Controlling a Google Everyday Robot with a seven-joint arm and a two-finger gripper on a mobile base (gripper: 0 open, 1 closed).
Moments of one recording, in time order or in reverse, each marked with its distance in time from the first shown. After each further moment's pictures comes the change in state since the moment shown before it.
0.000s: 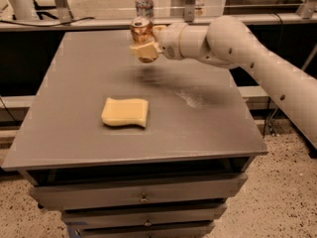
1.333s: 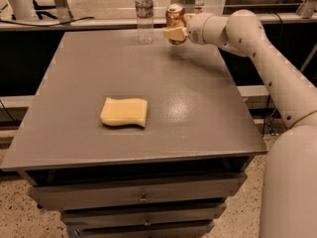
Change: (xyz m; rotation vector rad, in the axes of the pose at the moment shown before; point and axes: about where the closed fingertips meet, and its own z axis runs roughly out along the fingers) arm 0.058 -0.172 -0.024 0.238 0.017 0.035
